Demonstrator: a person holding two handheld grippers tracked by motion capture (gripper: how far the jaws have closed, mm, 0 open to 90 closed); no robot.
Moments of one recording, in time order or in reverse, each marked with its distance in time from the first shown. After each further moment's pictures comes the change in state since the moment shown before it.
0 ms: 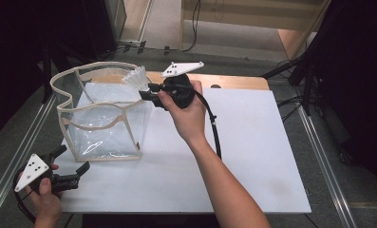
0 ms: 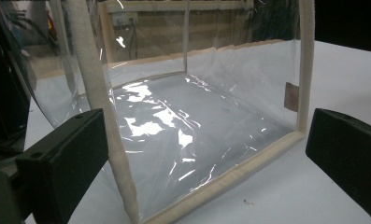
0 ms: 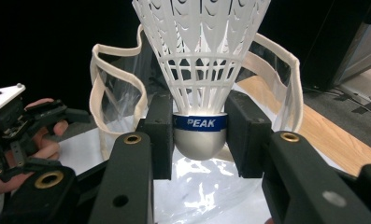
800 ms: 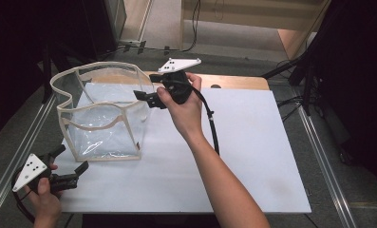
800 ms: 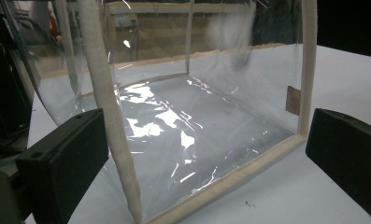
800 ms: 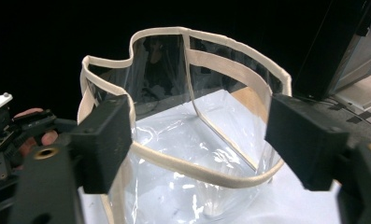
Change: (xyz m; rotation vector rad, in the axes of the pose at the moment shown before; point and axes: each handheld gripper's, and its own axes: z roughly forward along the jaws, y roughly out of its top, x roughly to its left) left arm 0.002 0.000 -0.001 -0.008 0.003 -0.012; right arm -0.007 0.005 0.007 -0.036 -0.013 -0.015
